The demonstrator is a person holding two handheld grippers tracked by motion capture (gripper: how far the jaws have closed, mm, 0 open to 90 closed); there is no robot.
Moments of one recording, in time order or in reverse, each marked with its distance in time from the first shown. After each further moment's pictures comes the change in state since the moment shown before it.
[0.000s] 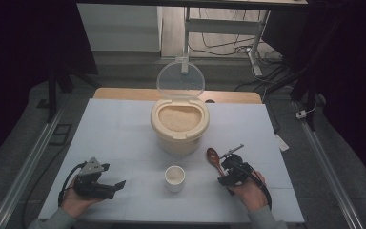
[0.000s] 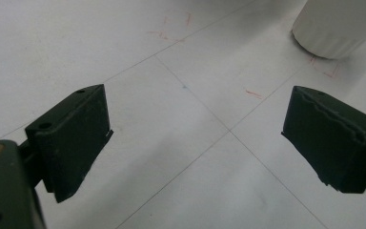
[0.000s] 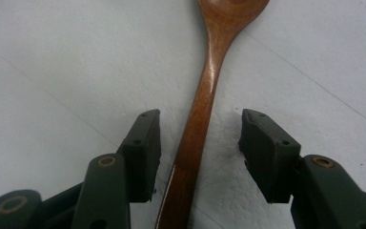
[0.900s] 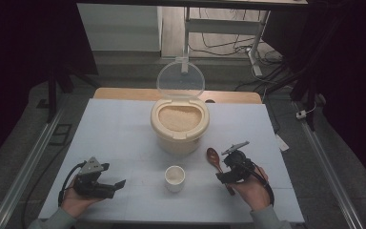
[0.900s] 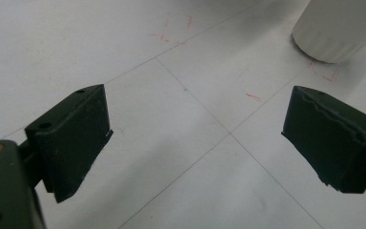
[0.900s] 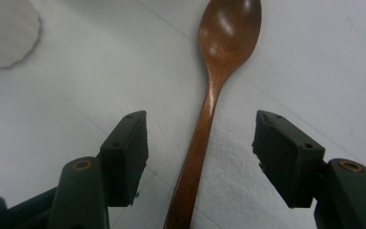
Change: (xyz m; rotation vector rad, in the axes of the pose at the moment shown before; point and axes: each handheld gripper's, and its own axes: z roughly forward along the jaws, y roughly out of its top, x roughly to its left) left arm 0.001 0.001 0.000 -0.010 0.000 -0.009; right arm 0.002 0.005 -0.026 -0.108 0.006 -0.021
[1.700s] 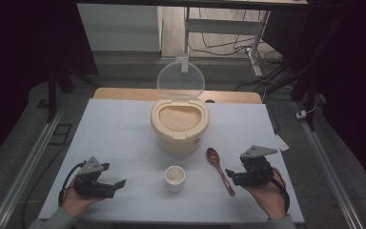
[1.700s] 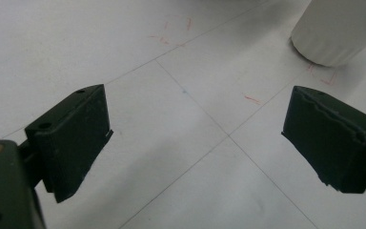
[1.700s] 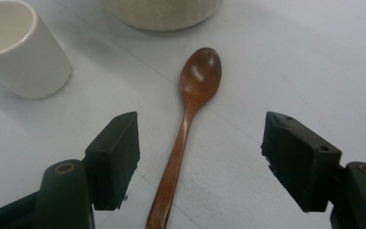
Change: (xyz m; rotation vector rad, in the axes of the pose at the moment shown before) left arm 0.000 0.001 0.000 -0.005 -0.005 -0.009; right arm -0.010 -0.025 -0.048 -0.274 -0.013 -0.022
